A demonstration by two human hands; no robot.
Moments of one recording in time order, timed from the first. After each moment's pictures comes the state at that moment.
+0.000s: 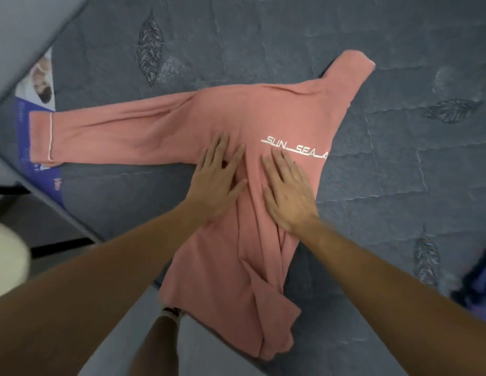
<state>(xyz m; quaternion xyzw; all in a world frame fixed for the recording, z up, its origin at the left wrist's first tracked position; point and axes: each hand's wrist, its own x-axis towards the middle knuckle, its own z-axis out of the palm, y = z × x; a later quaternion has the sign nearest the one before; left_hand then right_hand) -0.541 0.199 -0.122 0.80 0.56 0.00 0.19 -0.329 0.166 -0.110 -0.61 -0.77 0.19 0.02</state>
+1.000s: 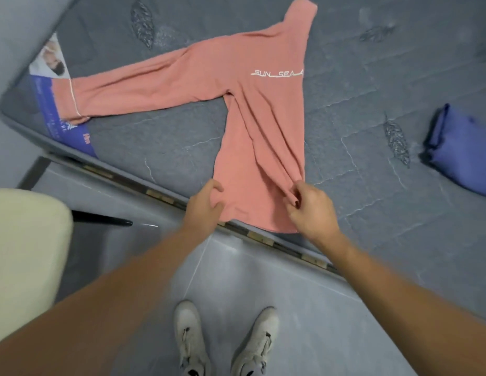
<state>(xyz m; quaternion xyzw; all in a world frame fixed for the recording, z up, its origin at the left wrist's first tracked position) -0.656 -0.049 -0.098 0.63 0.60 0.16 0.47 -0.408 -0.116 -0.050 -0.79 -0.56 0.22 0.10</state>
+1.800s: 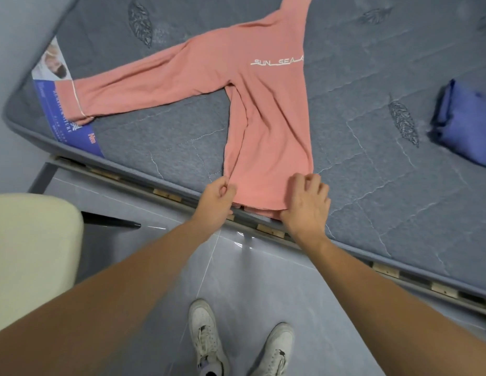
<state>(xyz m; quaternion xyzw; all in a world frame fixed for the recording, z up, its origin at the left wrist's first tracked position) -0.650 -0.055 -0.083 0.50 0.57 0.19 0.62 -0.464 -0.136 -0.085 -0.87 -0.49 0.09 0.02</state>
